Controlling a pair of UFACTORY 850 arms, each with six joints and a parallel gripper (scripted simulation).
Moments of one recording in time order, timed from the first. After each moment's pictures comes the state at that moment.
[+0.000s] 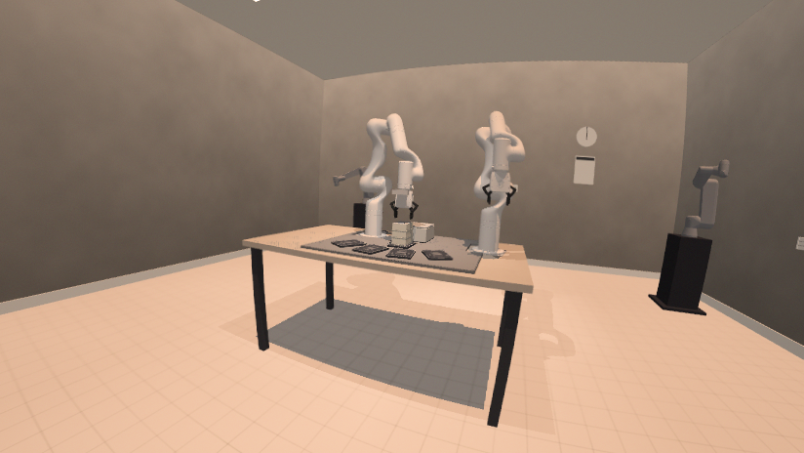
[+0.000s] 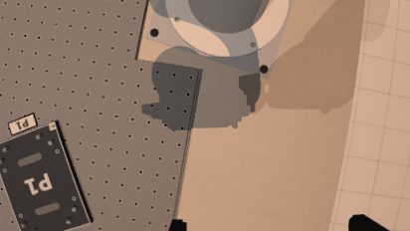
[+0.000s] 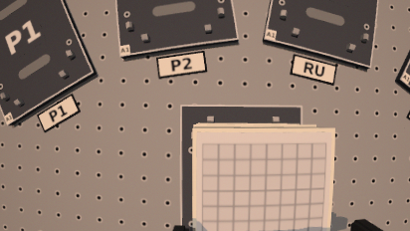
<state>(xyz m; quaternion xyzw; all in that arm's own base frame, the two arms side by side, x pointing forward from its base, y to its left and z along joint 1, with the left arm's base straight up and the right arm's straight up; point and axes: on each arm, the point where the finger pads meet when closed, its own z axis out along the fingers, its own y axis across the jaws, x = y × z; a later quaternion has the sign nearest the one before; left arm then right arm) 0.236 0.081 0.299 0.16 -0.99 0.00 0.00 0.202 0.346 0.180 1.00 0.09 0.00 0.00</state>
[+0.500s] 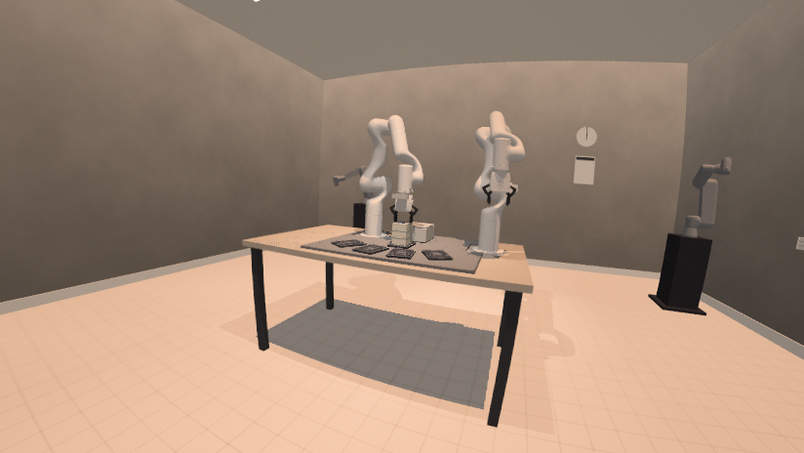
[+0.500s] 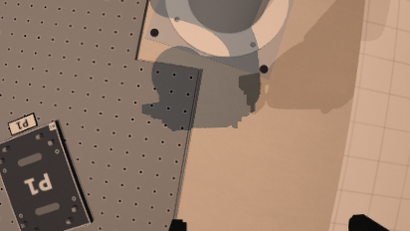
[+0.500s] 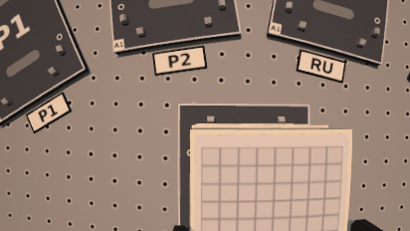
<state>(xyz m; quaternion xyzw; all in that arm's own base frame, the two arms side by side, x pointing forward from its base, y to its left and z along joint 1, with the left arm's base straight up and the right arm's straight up) 0.236 0.081 0.299 0.16 -0.99 0.00 0.00 0.202 0.346 0.158 1.00 0.09 0.00 0.00</state>
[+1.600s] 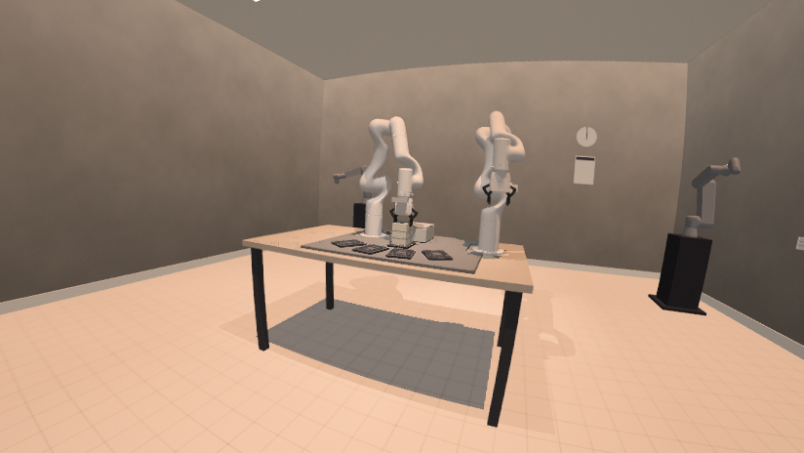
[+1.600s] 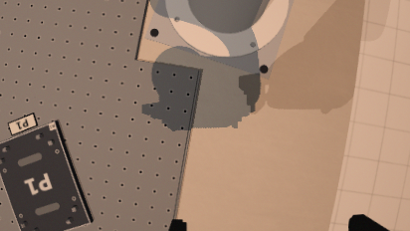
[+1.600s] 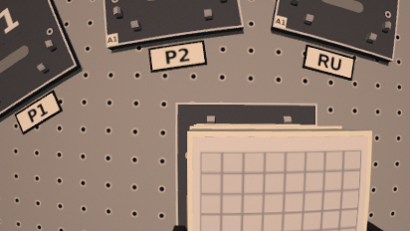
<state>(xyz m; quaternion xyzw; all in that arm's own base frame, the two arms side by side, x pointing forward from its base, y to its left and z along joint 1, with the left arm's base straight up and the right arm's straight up) 0.236 0.081 0.299 0.16 -0.99 0.00 0.00 0.202 0.346 0.138 1.00 0.09 0.00 0.00</state>
